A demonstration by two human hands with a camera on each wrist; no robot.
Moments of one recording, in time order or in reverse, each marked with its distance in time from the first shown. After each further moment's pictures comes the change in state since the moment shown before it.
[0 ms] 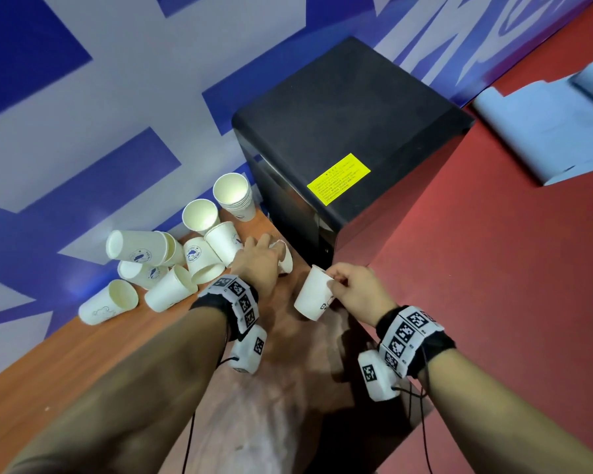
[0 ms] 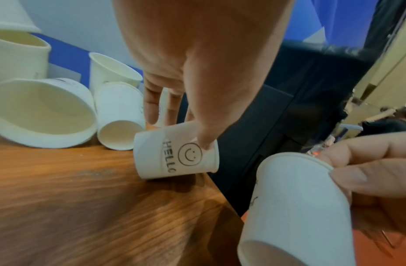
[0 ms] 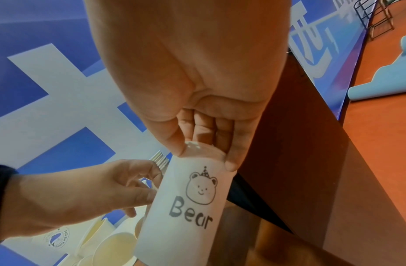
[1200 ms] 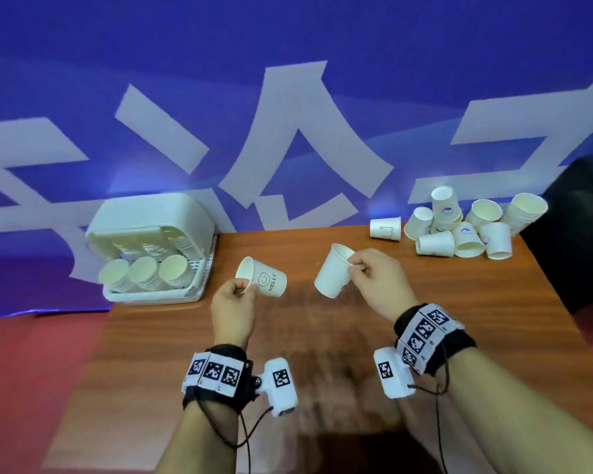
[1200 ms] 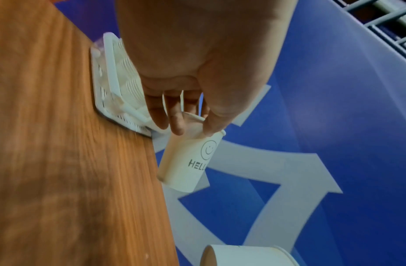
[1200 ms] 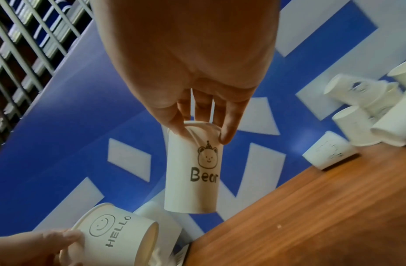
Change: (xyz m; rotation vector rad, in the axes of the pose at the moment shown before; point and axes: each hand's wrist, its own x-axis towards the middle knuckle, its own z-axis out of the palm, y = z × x) left_hand -0.577 -0.249 0.098 -1.209 1.057 -1.047; right_hand -0.213 -0.309 0.322 -0.077 -0.171 -0.645
